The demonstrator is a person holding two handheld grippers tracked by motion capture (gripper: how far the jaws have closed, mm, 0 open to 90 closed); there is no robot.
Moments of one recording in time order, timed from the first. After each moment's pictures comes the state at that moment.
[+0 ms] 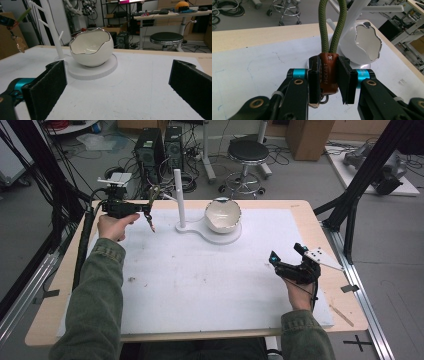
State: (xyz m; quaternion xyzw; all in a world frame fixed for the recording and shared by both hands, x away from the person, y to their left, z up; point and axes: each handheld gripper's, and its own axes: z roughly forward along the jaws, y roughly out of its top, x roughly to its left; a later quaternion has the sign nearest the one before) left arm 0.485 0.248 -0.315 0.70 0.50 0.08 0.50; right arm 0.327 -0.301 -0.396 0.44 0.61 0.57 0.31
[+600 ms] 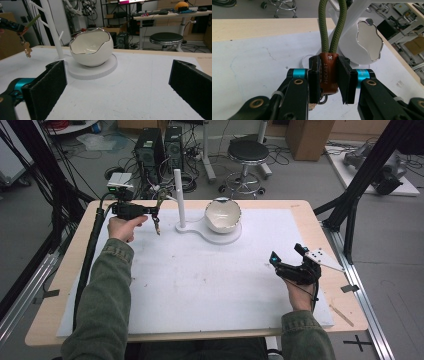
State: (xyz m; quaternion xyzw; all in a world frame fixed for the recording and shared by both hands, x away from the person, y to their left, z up) left arm 0.499 0.232 -0.335 0.70 0.51 0.05 0.50; right arm 0.325 -0.302 -0.396 0.45 0.61 0.58 0.31
